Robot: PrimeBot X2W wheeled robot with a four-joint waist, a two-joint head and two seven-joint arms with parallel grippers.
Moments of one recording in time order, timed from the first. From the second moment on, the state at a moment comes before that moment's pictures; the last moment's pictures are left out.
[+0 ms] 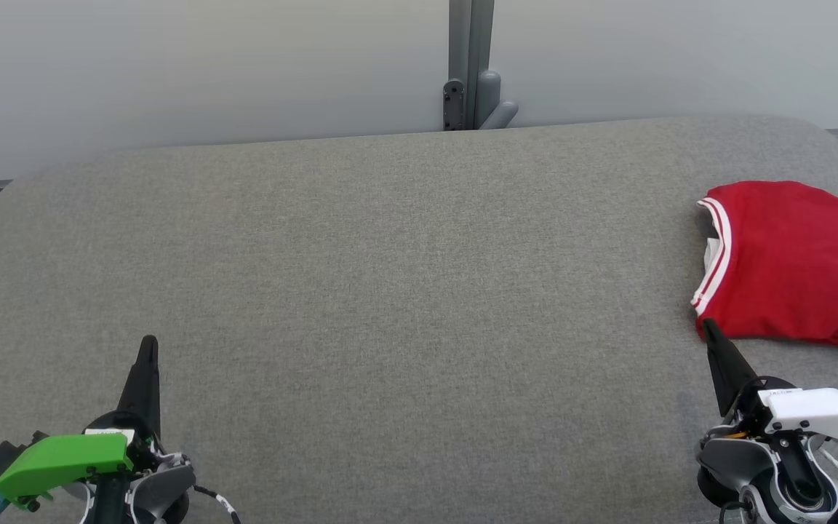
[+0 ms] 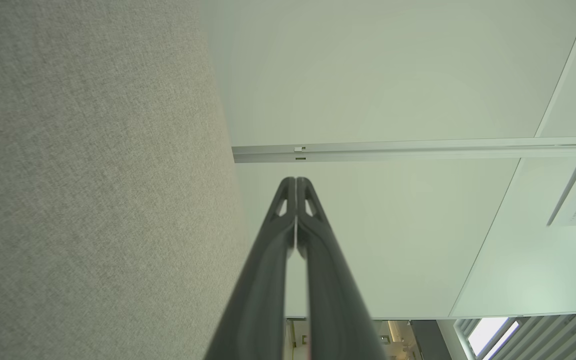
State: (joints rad) left arm -0.10 0.05 0.11 0.25 -1.61 -0.13 0.11; right arm -0.11 -0.05 -0.12 0.25 1.61 0.13 0.12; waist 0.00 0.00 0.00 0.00
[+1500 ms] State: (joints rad) left arm -0.10 0.05 0.11 0.25 -1.61 -0.13 0.11; right arm -0.11 -0.05 -0.12 0.25 1.61 0.13 0.12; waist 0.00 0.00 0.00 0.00
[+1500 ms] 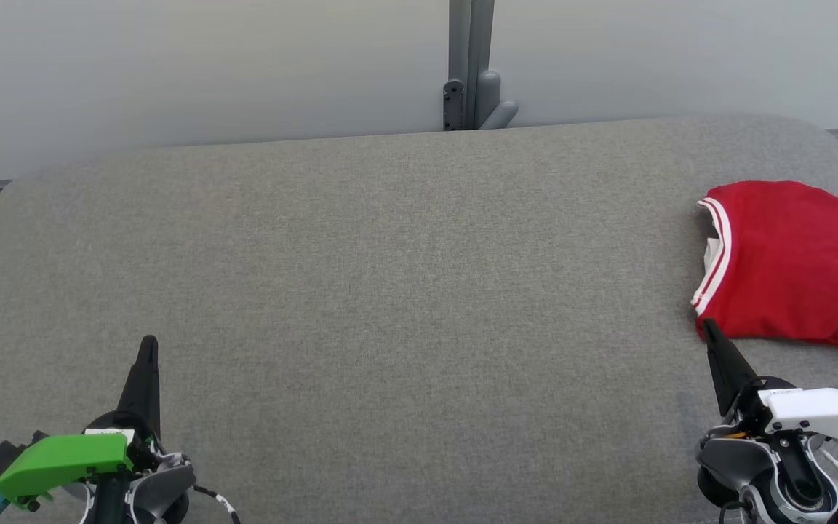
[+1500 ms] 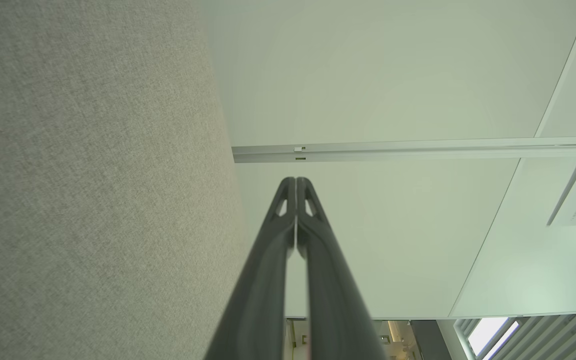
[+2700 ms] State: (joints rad) left arm -0.10 0.05 0.11 0.25 -1.61 -0.13 0.11; right arm -0.11 -0.05 -0.12 0.25 1.61 0.13 0.12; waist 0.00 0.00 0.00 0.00
